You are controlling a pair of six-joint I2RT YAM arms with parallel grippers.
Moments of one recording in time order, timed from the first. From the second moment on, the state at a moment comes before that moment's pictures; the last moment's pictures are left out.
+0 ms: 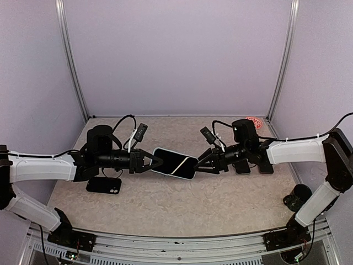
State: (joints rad) left arm -0.73 1.33 0.69 0.38 0.67 -0.49; right arm 0.63 1.57 0.88 0.17 -1.01 0.06
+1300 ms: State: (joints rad) left arm -0.72 1.25 0.59 0.54 0.58 -0.58; right arm 0.68 1.74 0.83 0.80 -1.15 0.65
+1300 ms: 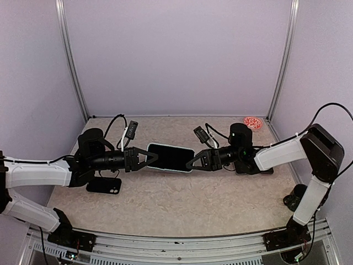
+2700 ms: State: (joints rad) left arm -0.76 1.23 0.59 0.58 0.60 -0.53; right arm 0.64 1.56 0.80 0.61 -1.16 0.47
